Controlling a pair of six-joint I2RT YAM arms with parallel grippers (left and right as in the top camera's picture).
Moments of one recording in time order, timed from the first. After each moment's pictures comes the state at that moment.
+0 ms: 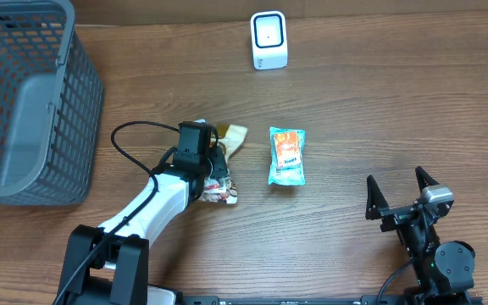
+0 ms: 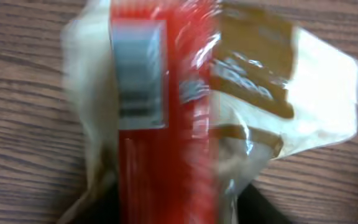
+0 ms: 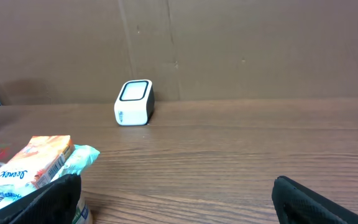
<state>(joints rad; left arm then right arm) -0.24 1.56 0.74 -0.21 -0.04 -0.45 0.16 0.01 0.02 -0.03 -0.05 0.12</state>
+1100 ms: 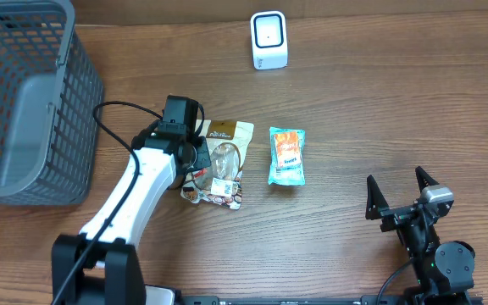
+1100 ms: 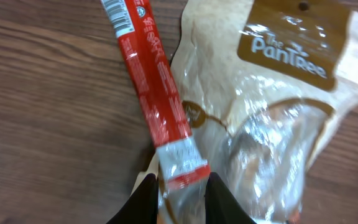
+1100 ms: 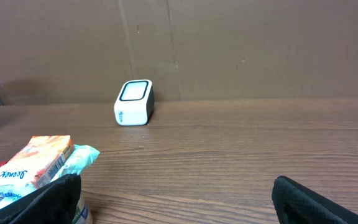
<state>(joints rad) -0.17 1.58 1.04 -0.73 -0.10 -0.39 0.16 0.01 0.02 -0.03 -0.05 0.12</state>
